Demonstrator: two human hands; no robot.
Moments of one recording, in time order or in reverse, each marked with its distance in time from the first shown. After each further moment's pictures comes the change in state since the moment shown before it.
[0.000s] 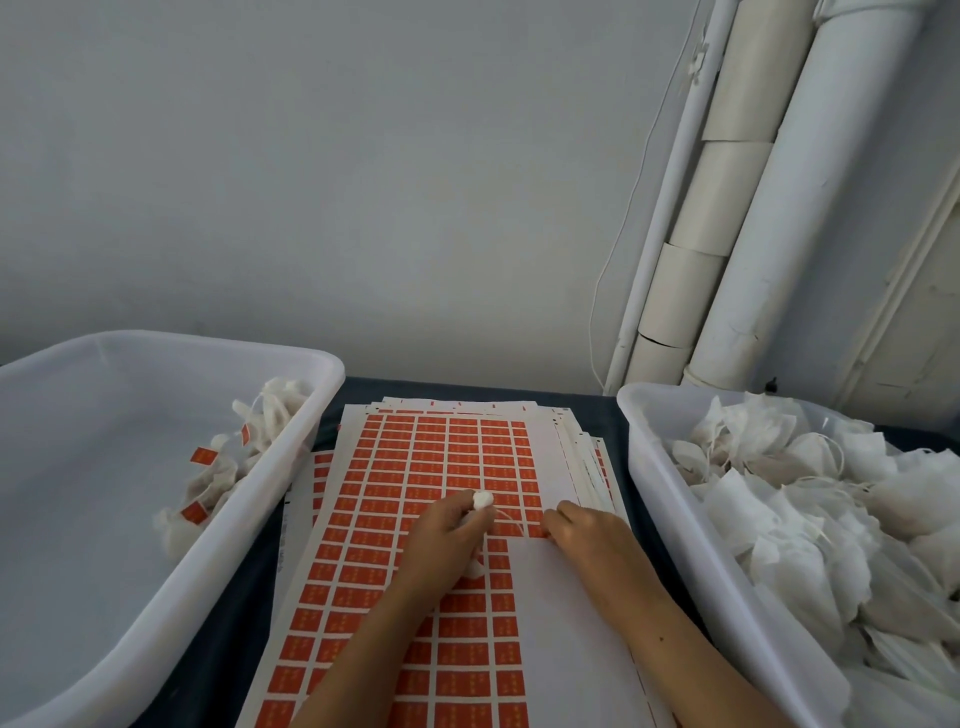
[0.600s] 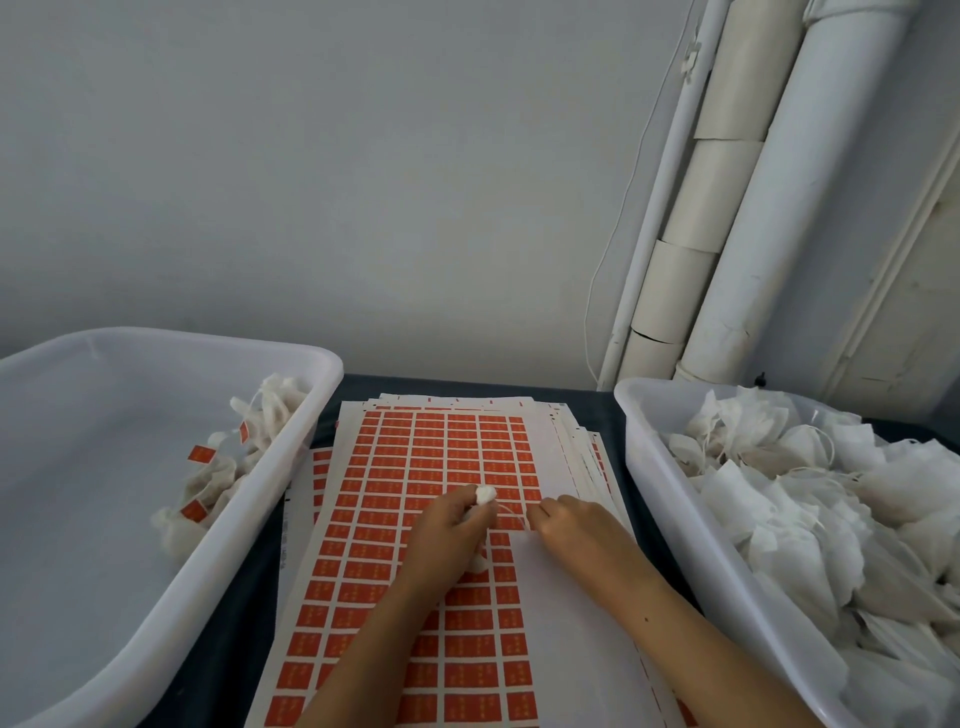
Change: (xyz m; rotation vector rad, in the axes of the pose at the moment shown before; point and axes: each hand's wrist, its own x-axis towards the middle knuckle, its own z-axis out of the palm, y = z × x) left_hand -0.001 0.002 0.000 0.011 -0.007 0.028; right_hand 0.011 -0.011 -0.004 -0.198 -0.079 -0.115
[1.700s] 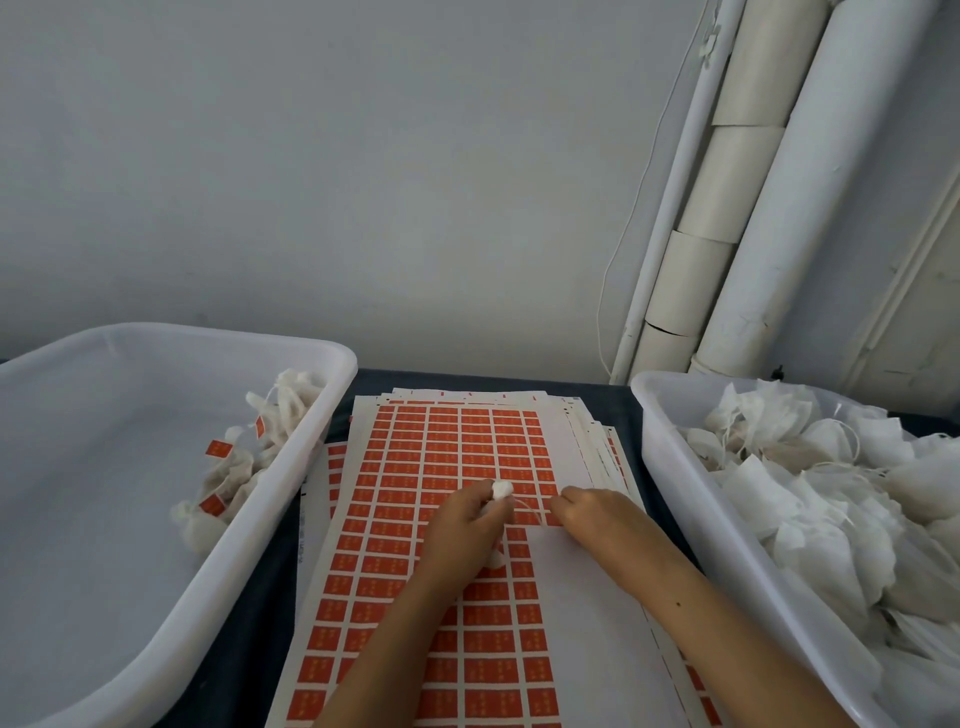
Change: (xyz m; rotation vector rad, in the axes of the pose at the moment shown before) left_hand -0.002 0.000 -0.002 -0.044 -0.005 -0.001; right_hand 0.004 0.007 -0.007 0.048 -0.046 0.040
